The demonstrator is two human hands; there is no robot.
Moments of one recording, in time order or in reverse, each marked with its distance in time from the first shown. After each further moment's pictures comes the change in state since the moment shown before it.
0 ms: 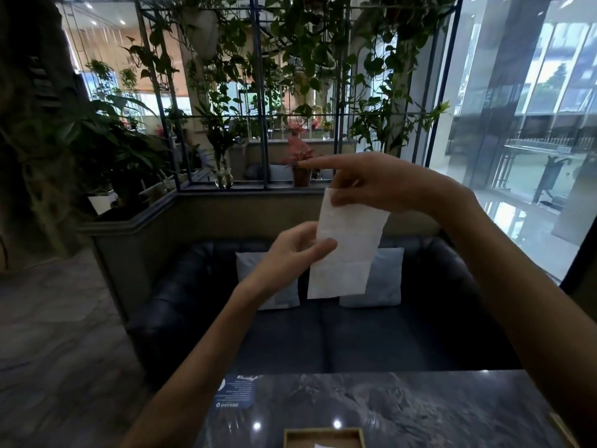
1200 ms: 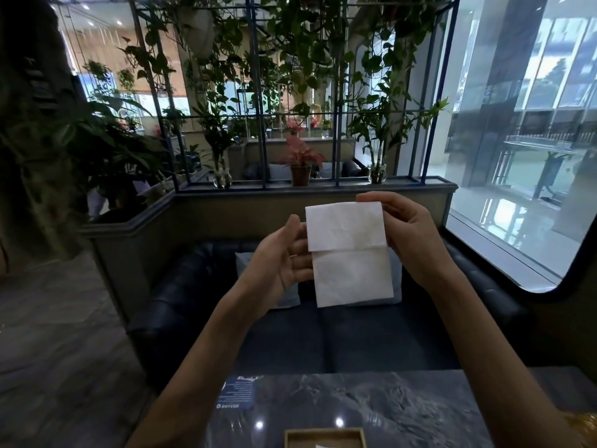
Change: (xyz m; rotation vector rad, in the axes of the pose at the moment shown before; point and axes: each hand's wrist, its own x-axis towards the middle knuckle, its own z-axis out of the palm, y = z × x) left_hand -0.013 0.013 0.003 -0.495 0.086 -0.214; right_hand -0.050 0.037 0.088 0.939 0.664 0.211
